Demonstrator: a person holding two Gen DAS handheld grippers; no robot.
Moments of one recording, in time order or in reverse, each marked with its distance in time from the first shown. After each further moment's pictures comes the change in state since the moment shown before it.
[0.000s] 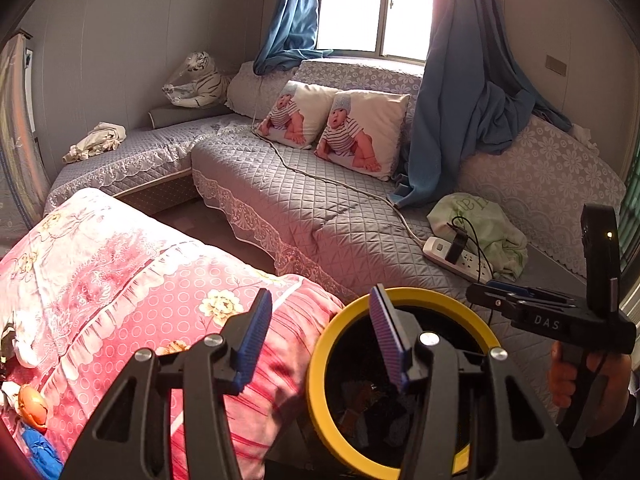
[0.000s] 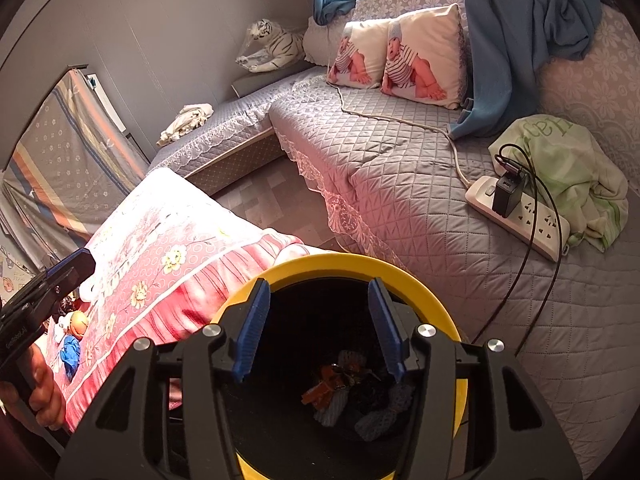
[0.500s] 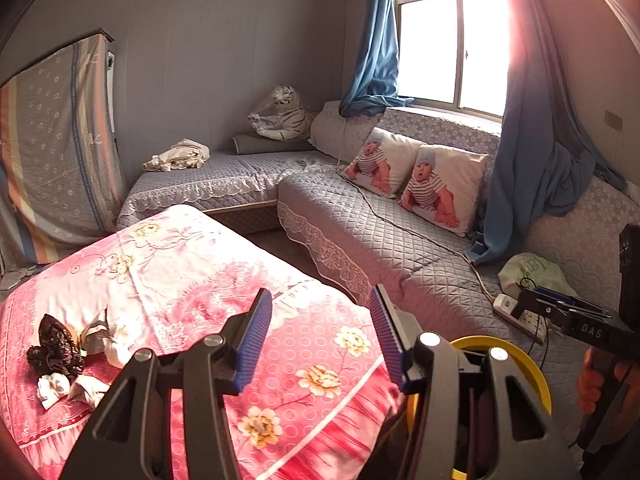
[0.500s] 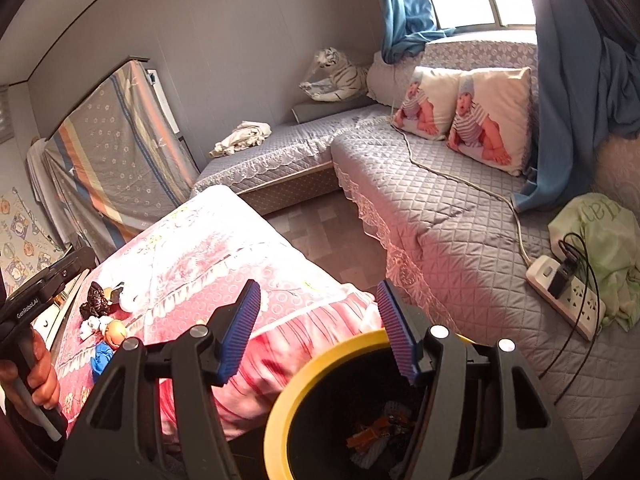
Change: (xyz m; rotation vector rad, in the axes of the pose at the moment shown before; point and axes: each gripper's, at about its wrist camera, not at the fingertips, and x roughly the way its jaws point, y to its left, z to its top) left arm -0.086 0.096 0.017 -0.134 -0.147 0.256; right arm -0.010 0.097 0.042 -0.174 -0.120 0.139
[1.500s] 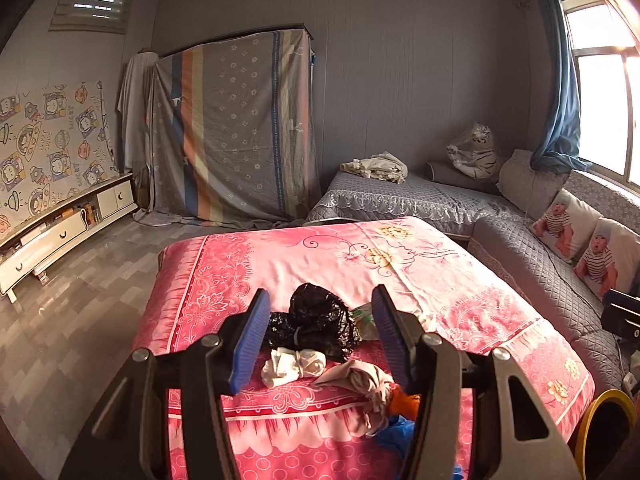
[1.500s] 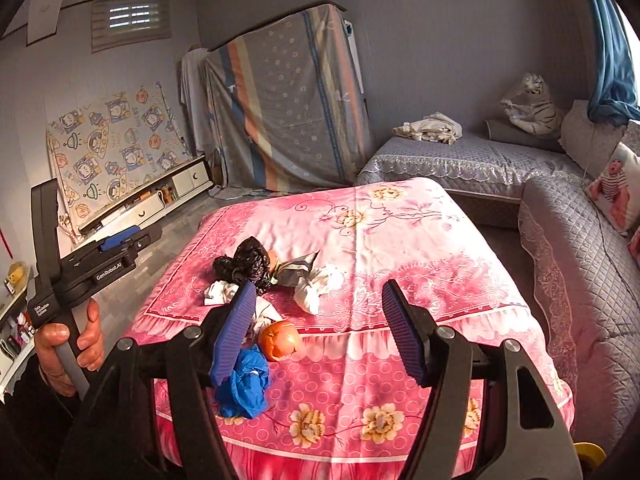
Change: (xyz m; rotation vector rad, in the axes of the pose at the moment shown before) left arm -0.110 0.246 -0.051 -0.294 -0.068 0.587; right arm 0.076 0.295 0.004 -0.427 0.097 0.498
